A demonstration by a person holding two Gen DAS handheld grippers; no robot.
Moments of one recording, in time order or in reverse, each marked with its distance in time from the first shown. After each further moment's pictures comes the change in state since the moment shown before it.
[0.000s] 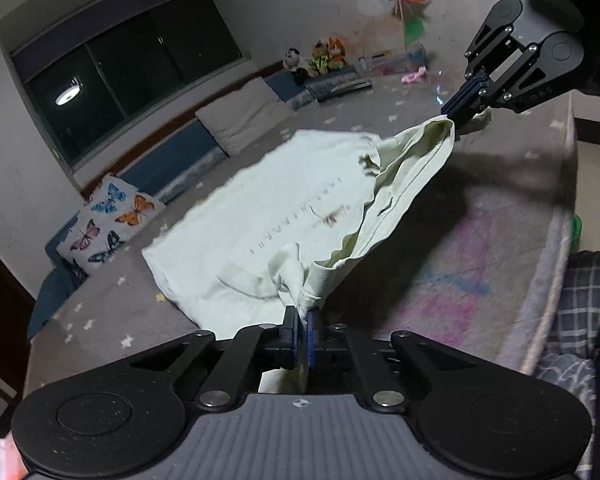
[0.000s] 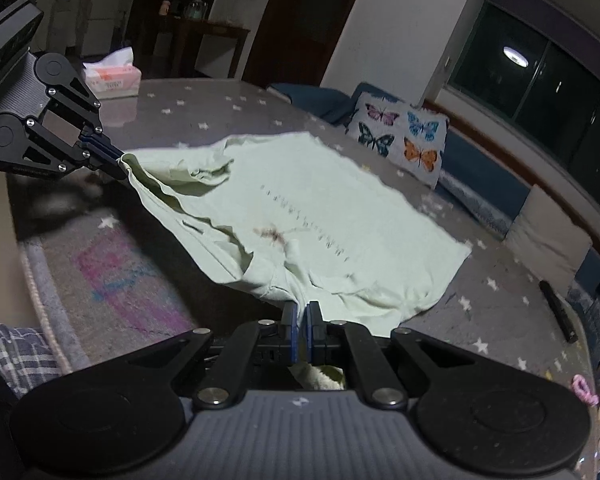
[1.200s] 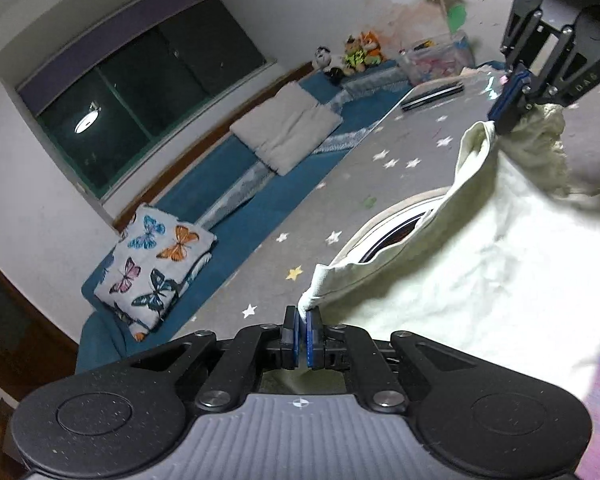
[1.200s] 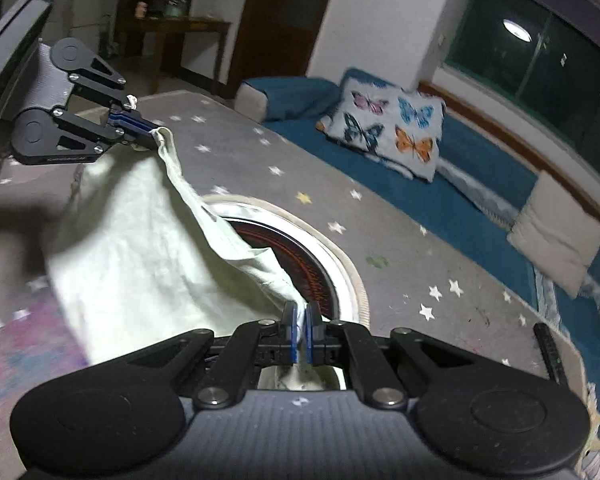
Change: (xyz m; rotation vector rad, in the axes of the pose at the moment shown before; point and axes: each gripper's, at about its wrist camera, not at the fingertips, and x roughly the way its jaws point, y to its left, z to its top) left arm 0.185 0.137 0.116 0.085 0.026 0.119; right arm 0.114 -0.150 0.093 0.066 0.071 0.047
